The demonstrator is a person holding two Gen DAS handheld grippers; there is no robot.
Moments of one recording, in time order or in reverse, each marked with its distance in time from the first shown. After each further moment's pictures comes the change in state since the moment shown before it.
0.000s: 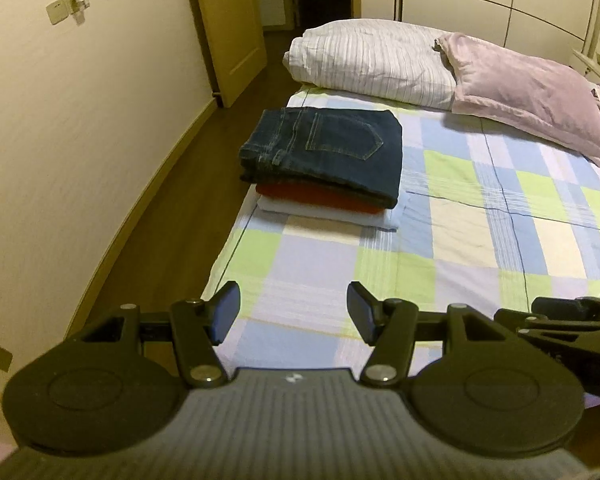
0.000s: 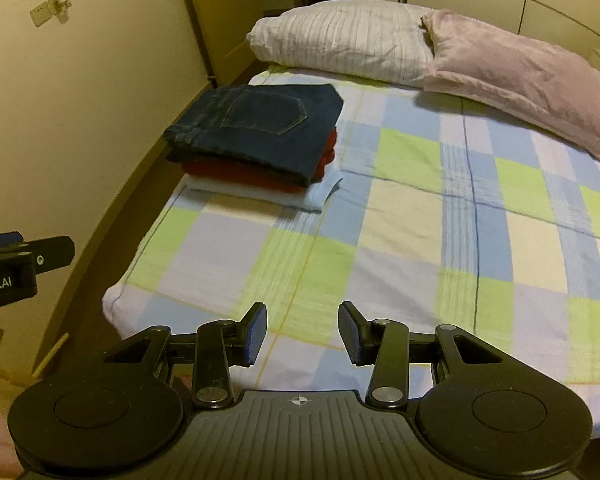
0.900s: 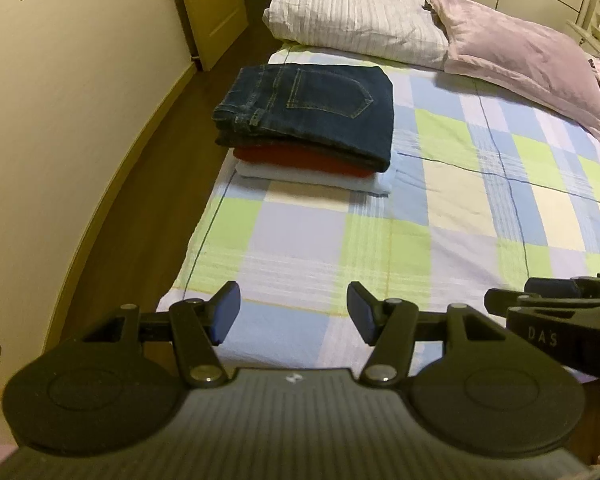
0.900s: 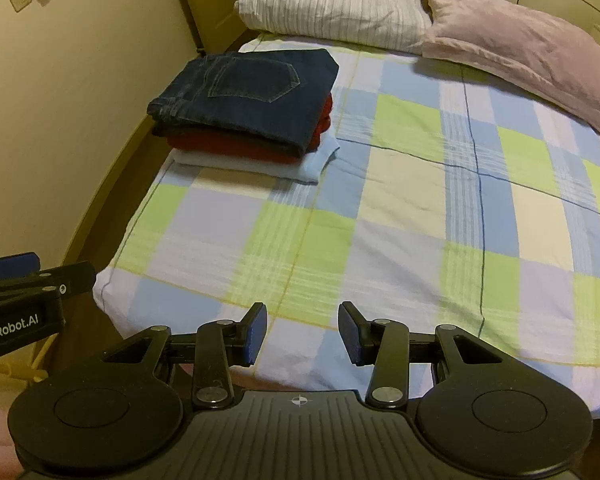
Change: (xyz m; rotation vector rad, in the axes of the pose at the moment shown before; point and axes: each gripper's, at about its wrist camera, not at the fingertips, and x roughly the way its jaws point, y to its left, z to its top) left arm 0.057 -0.002 0.013 0.031 0.117 -0.049; right arm 0.038 0.001 0.017 0.027 0.091 -0.025
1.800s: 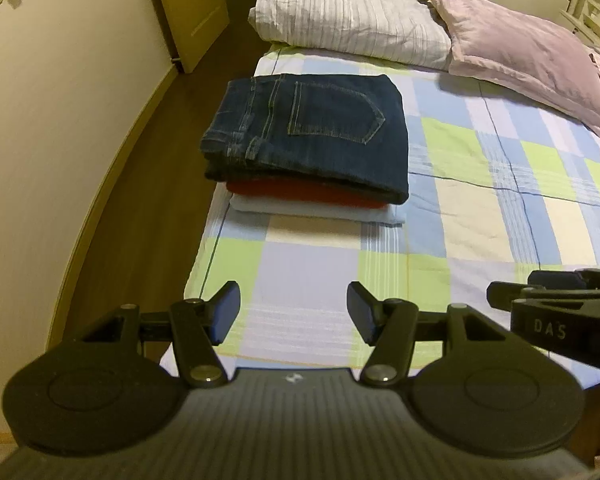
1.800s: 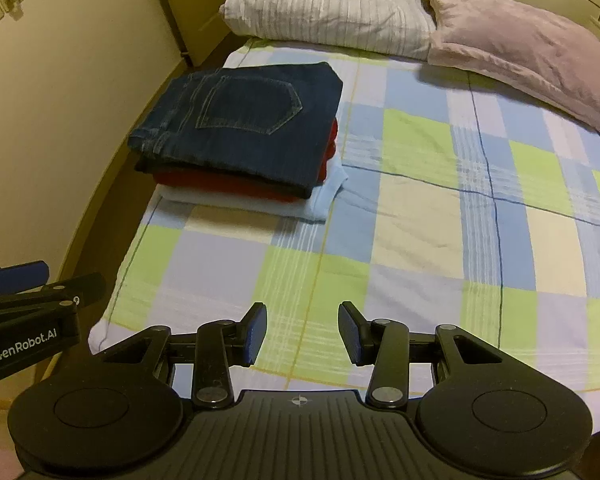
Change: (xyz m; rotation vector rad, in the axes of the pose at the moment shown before) left arm 0.059 0.022 0.075 0.058 0.028 -0.043; right arm 0.046 0.017 0.078 0.056 0.018 -0.037
